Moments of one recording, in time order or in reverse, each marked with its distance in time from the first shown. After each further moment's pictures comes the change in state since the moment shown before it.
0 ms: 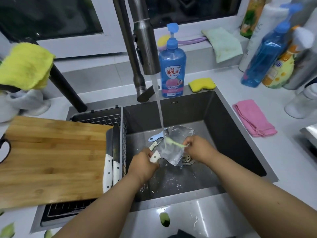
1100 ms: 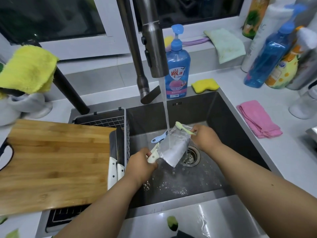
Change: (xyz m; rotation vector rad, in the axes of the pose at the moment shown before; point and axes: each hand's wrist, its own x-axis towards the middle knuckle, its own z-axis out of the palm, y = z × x) left_hand -0.001 -0.008 -0.025 0.021 0.072 0.065; right_hand 0.024 -0.015 -0.016 -0.064 0.194 -0.006
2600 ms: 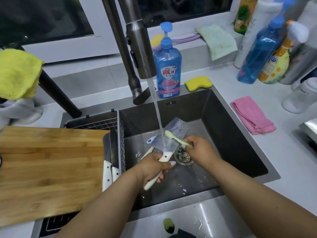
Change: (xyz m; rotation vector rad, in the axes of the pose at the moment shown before) left_hand 0.004 0.039 0.020 -0.611 -0.591 -0.222; right_hand -0.031 0.021 0.024 0.144 0.034 -0.088
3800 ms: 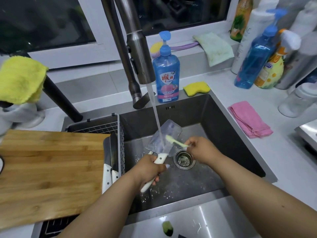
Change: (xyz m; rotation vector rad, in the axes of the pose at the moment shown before) left_hand -0.003 -0.002 -0.007 0.081 0.126 0.052; right_hand 0.005 -0.005 -0.023 0.097 -0.157 0.124
